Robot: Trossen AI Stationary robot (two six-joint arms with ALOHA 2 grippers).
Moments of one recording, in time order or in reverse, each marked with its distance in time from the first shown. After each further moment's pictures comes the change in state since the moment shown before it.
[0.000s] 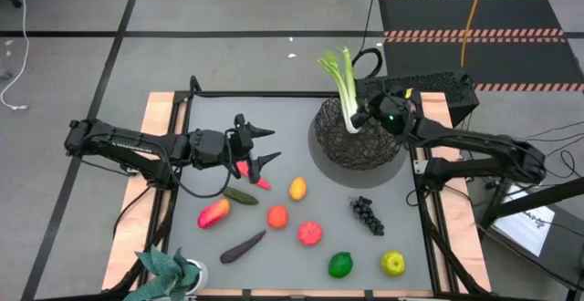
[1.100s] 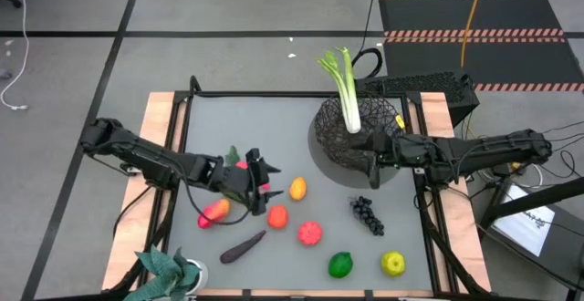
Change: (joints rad) left arm -0.171 0.188 -0.001 -0.160 0.038 -0.220; right arm 0.552 -0.237 0.000 -0.181 -0.333 0.220
